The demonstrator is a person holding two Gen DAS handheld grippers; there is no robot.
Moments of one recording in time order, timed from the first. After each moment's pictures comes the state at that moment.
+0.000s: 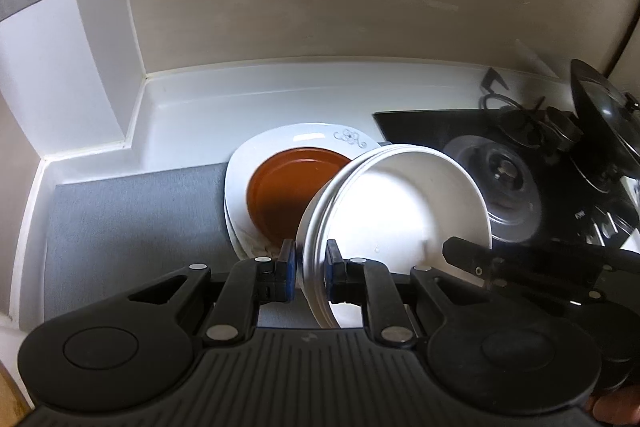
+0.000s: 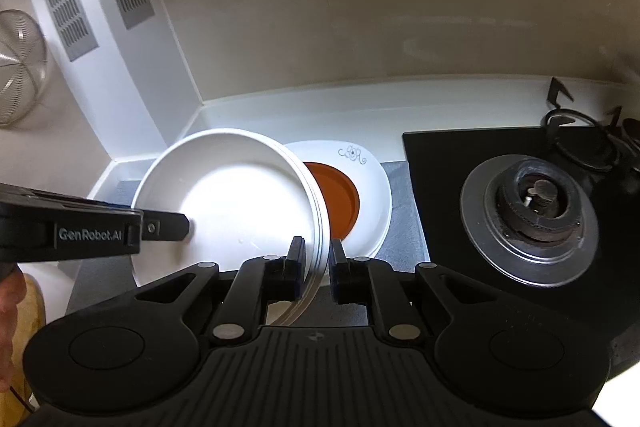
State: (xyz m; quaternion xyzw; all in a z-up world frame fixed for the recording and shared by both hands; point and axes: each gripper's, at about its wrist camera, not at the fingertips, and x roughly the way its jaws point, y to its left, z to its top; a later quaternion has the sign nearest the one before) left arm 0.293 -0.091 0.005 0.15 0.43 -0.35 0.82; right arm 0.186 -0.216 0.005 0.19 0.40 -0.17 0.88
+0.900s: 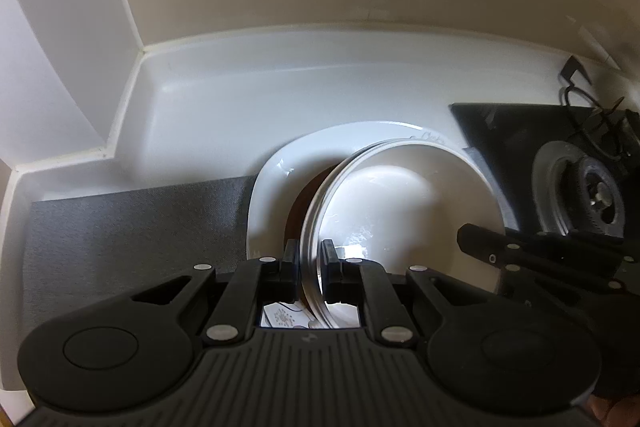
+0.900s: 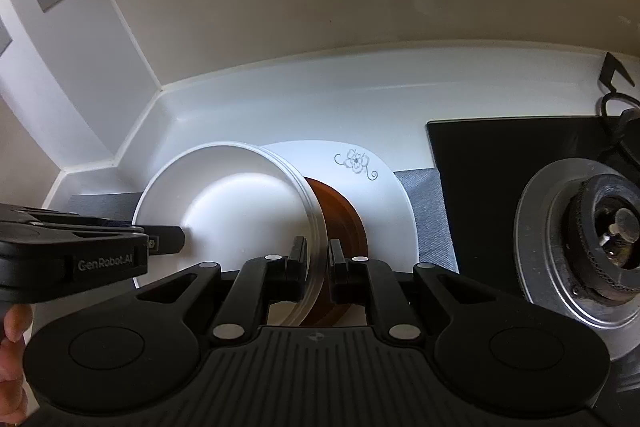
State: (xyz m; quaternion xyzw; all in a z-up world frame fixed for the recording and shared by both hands) left arm 0.393 -0.155 -0.069 0.18 0.48 -0.29 0.81; right arm 0.290 -0.270 -0.075 0.22 0.44 -0.15 0.86
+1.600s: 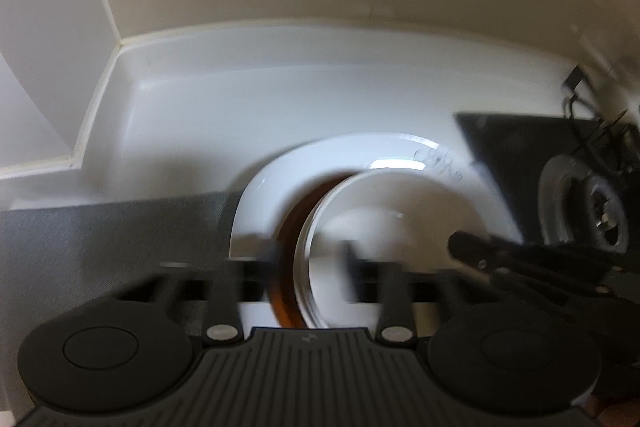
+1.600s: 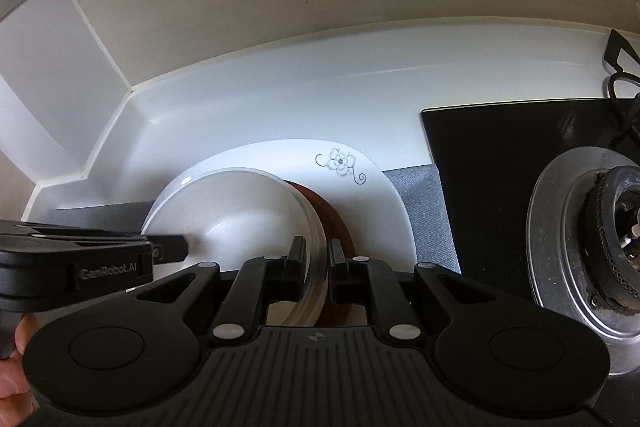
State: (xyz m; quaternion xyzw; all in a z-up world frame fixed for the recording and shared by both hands) left arm 0.416 -0.164 -0.083 0.15 0.48 -0.30 0.81; right arm 0.312 -0.288 -0.097 0.24 0.45 -0.17 0.84
